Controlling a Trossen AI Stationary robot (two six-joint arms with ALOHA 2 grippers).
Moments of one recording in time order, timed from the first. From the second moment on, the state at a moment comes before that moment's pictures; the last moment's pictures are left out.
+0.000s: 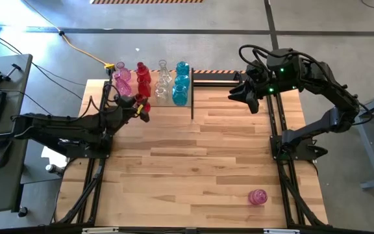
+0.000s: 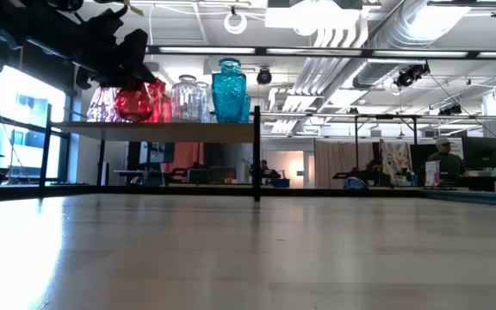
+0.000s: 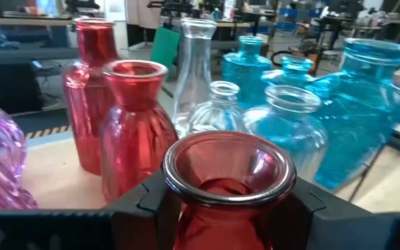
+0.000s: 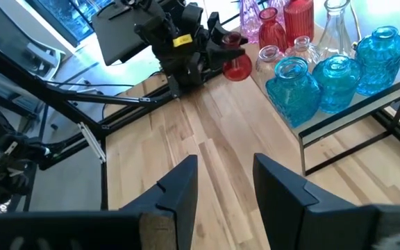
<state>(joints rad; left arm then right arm) 0.13 0.78 0.37 0.22 -0.84 -0.23 -0.23 1.31 1.92 -1.14 -0.16 0.36</state>
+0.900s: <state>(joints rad) 0.26 0.79 0.37 0.25 -0.74 -0.19 -0.23 1.31 1.92 -1.14 -0.16 0.37</state>
